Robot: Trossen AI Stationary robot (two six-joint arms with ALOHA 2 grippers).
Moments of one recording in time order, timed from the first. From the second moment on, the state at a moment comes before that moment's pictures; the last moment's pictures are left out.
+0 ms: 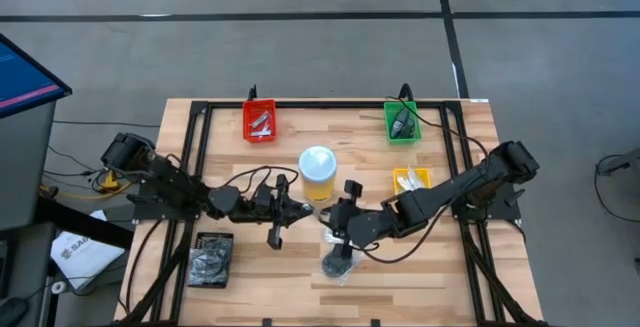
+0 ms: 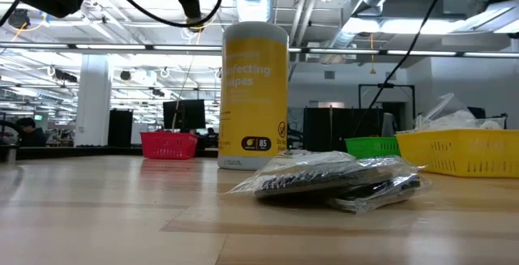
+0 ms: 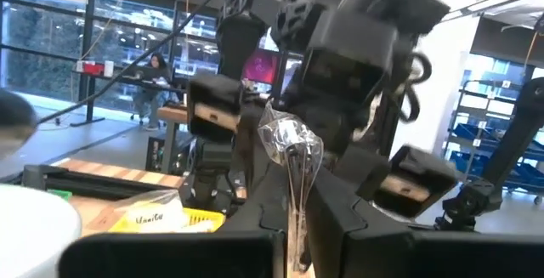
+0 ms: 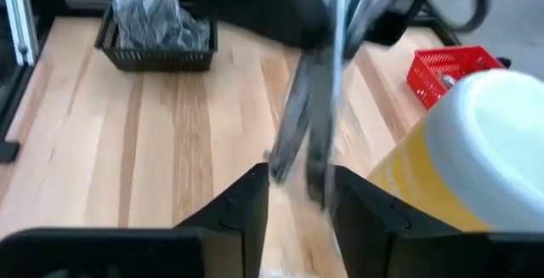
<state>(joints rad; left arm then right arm) -0.36 1.52 0.54 1.23 -0.35 -0.11 0.43 1.69 1.37 -0.38 0.57 0.25</state>
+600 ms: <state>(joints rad) -0.36 1.13 0.54 0.65 -0.64 -0.07 0.45 1.69 1.37 -0.46 0.57 0.35</state>
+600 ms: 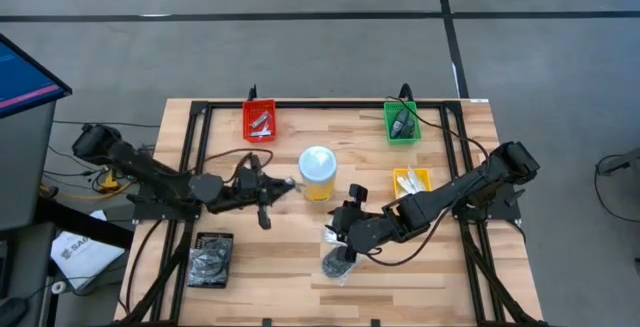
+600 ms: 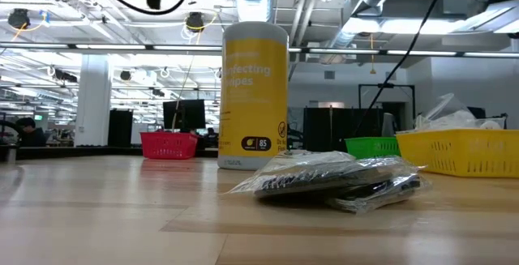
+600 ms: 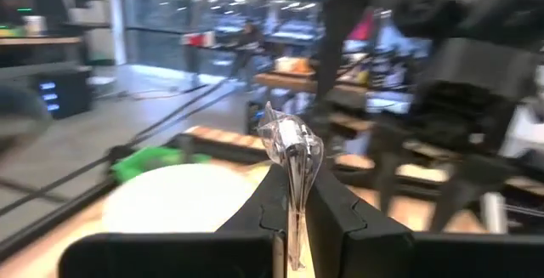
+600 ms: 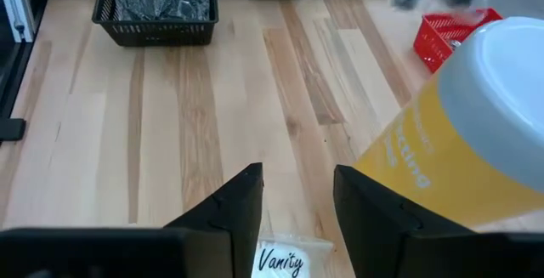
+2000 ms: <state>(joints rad) 0.53 1.14 0.54 -0.02 -0.48 -0.34 0.45 1.69 1.37 -0.46 0.57 0.35</state>
